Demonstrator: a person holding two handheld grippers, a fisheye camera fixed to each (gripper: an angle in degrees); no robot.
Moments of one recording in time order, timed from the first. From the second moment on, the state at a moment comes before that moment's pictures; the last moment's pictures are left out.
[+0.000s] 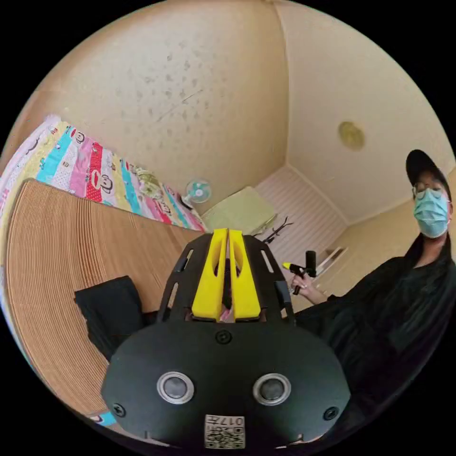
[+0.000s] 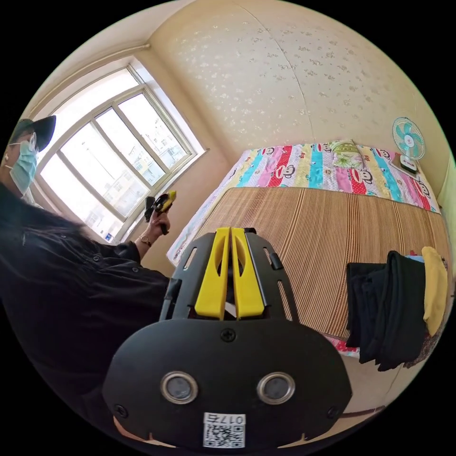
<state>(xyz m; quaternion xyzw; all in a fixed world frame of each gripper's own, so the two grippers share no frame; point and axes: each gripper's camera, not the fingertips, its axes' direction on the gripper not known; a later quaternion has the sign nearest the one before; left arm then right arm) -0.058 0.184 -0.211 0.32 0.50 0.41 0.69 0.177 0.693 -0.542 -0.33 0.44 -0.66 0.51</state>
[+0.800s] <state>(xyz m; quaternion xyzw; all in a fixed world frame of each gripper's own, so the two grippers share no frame) 0.399 0.243 0.259 -0.01 -0.08 0.43 0.90 0.077 0.654 -0.760 -0.10 0.45 -0.55 0.70</state>
